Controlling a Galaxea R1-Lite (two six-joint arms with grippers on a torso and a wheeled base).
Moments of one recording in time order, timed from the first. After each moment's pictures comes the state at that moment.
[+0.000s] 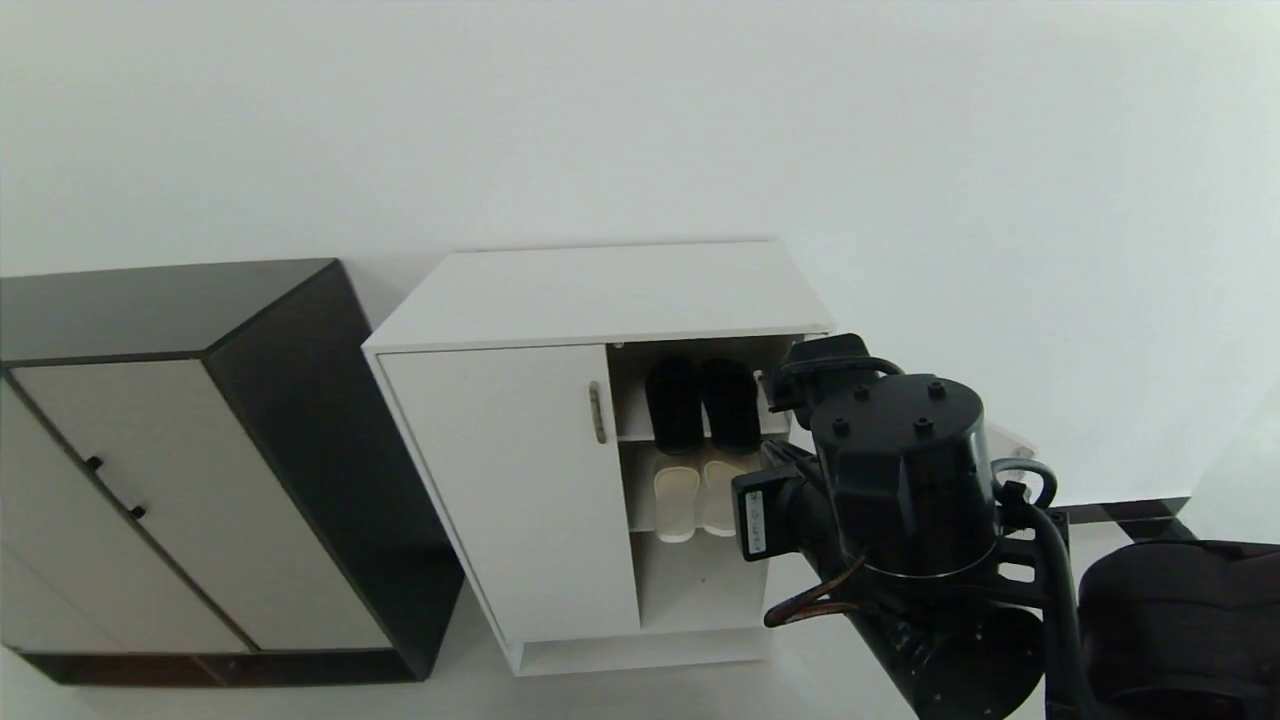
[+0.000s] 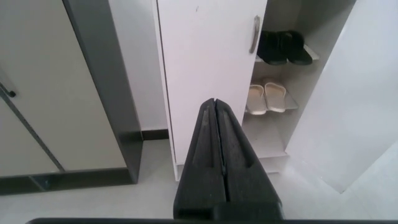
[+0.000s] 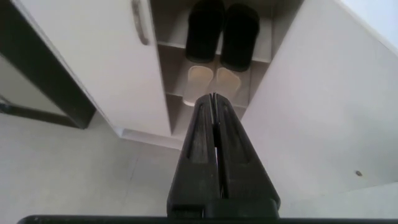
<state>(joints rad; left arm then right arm) 0.00 0.00 0.00 0.00 -0.02 -0.01 1.02 1.76 -0.97 -0.50 -0.78 0.19</state>
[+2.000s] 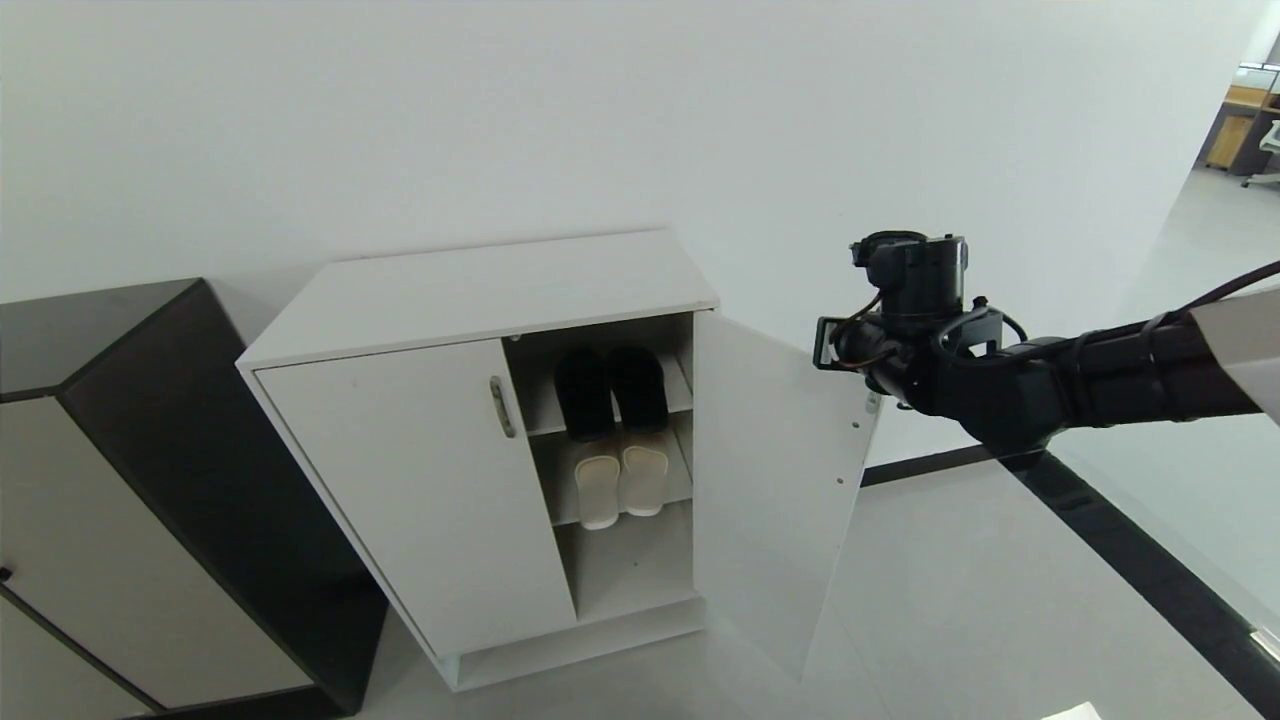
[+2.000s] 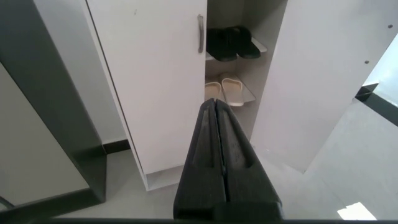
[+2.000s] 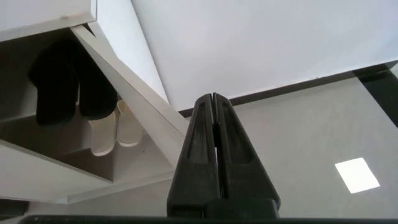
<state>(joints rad) 0.00 0.00 0.00 0.00 -0.02 0.00 0.48 2.07 -1.48 -0.38 -0.43 0.20</state>
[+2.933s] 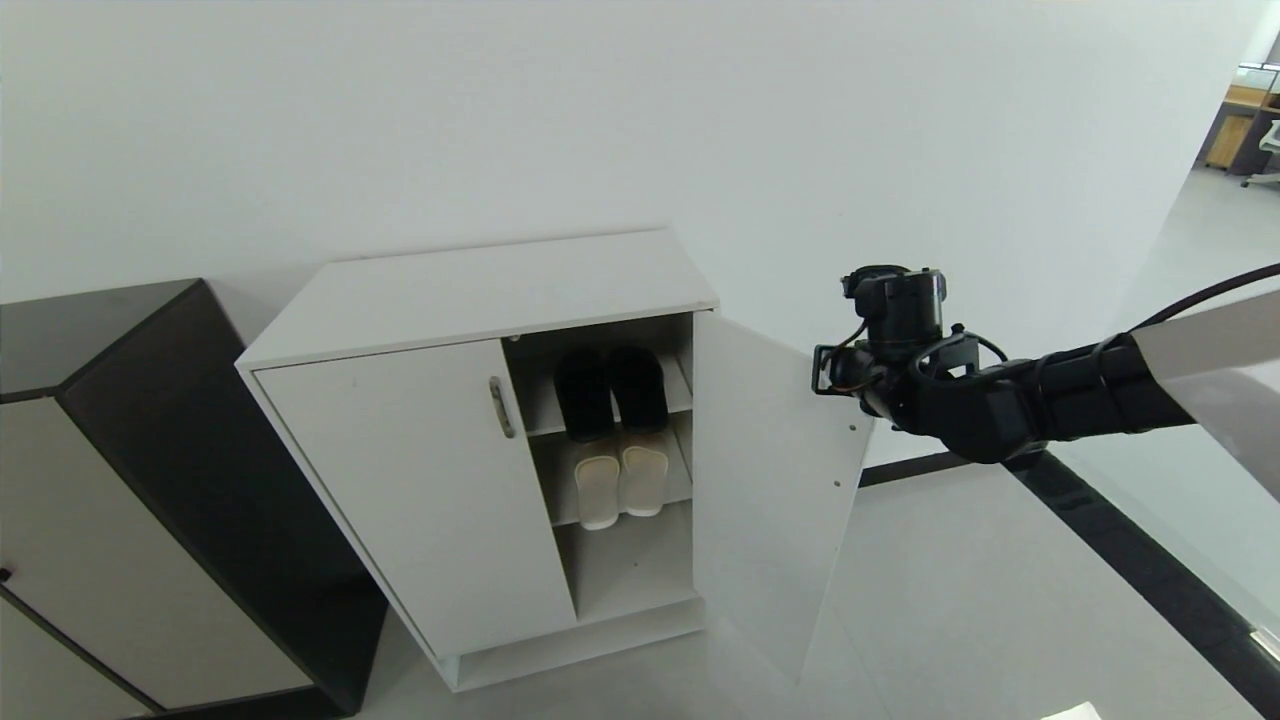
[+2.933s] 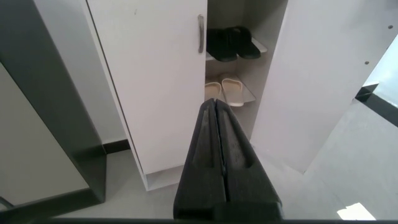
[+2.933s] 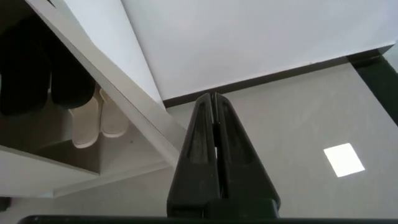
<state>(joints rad) 0.00 0.00 0.00 0.00 -0.02 -0.01 0.47 2.14 -1.47 -0.37 -0.44 0.20</state>
